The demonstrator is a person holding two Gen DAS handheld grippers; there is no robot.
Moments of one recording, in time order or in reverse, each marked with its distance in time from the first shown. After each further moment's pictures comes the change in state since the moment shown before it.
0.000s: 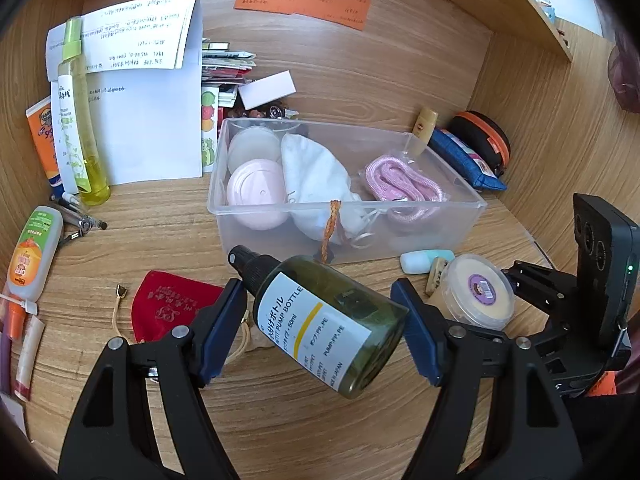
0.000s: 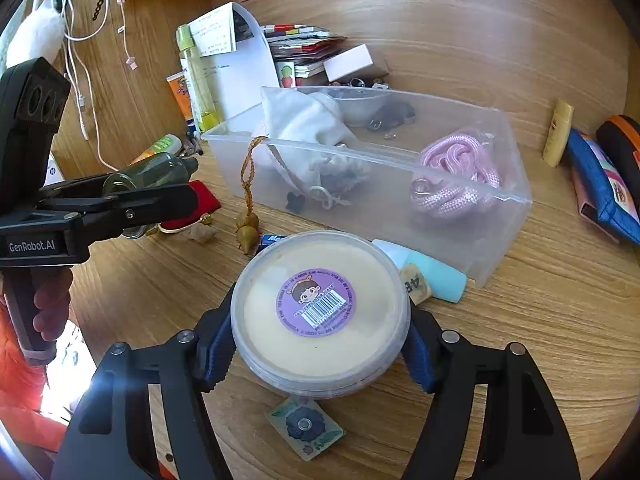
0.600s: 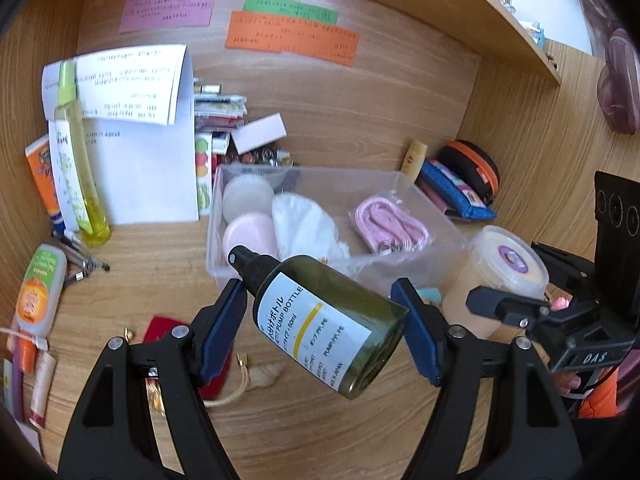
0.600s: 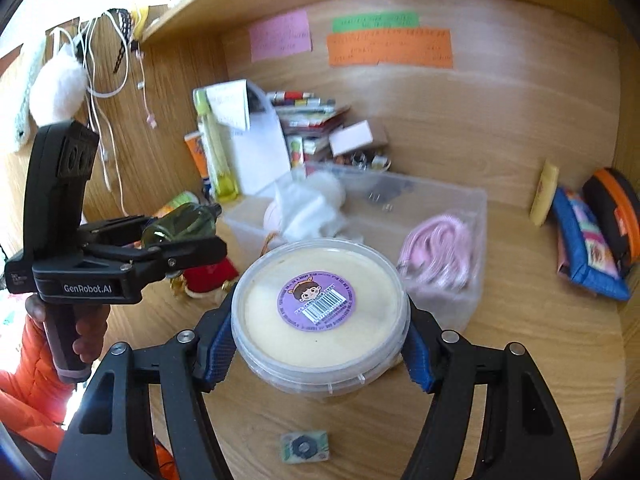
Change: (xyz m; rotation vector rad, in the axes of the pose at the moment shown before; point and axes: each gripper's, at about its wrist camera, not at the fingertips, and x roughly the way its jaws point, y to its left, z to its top) left arm -0.017 -0.007 0.030 0.018 -0.091 -0.017; right arm -0.049 -0.006 0.041 -0.021 -0.162 0.023
